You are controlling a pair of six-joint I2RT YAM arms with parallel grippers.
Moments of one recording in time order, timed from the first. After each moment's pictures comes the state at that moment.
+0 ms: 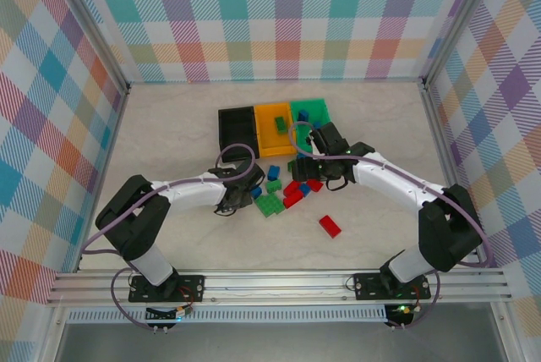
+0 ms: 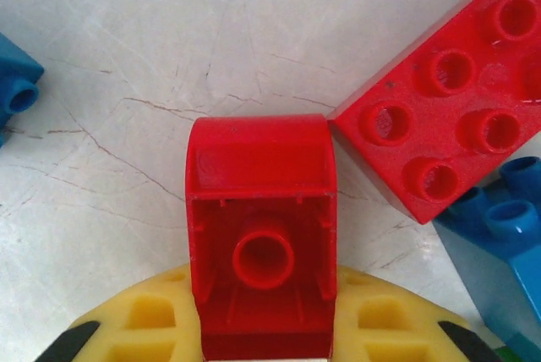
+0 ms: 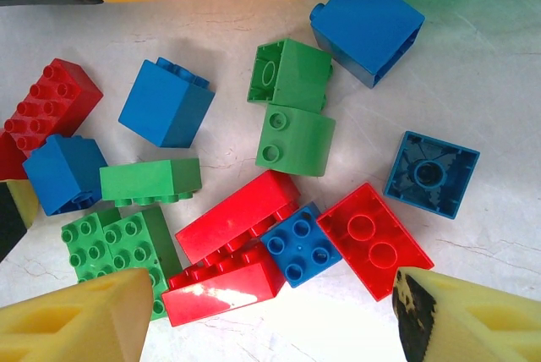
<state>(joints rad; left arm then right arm) -0.72 1.64 0.88 -0.58 -0.31 -0.98 0.60 1.50 1.05 -0.59 -0.08 0.41</state>
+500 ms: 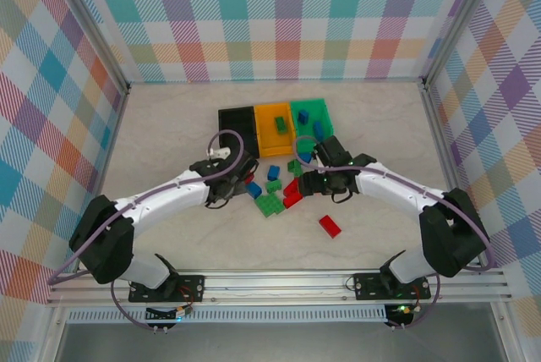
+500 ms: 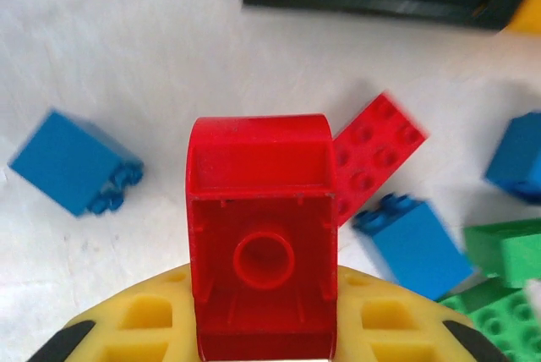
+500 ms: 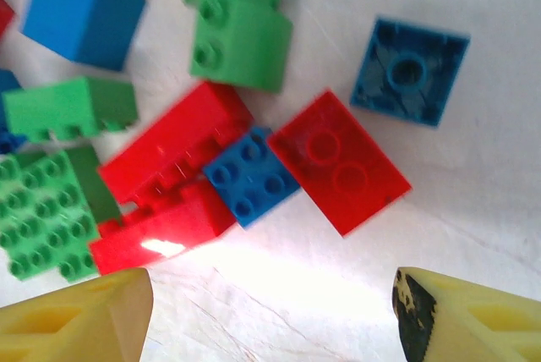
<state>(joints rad) -0.72 1.44 1.00 -0.73 -0.41 -0.86 0.60 1.45 0.90 -0.58 -0.08 0.43</state>
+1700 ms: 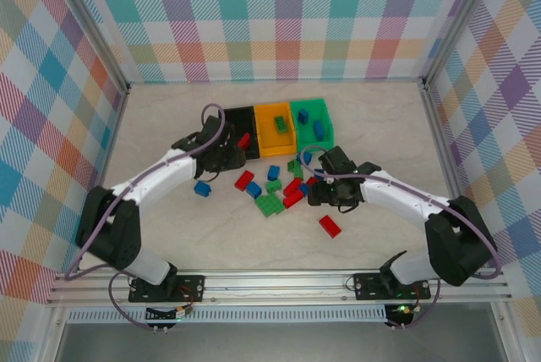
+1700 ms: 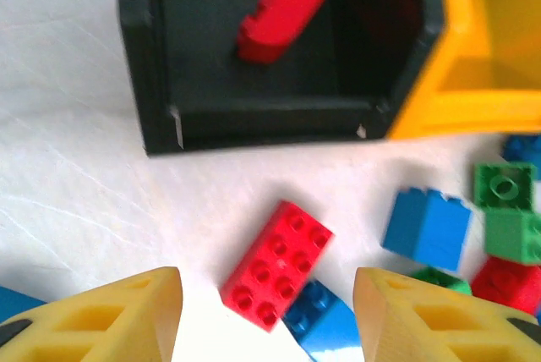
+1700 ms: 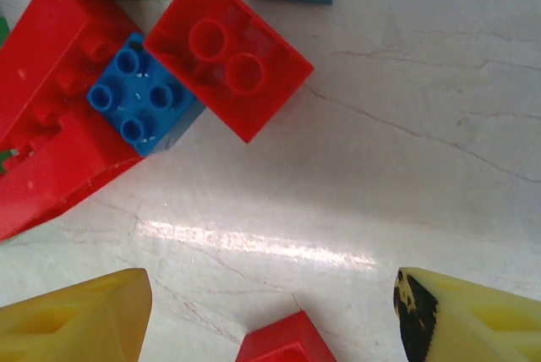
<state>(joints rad) -0.47 1.48 1.04 -0.54 -0.02 -0.57 0.60 1.41 0.83 -0.65 -0.03 0.53</state>
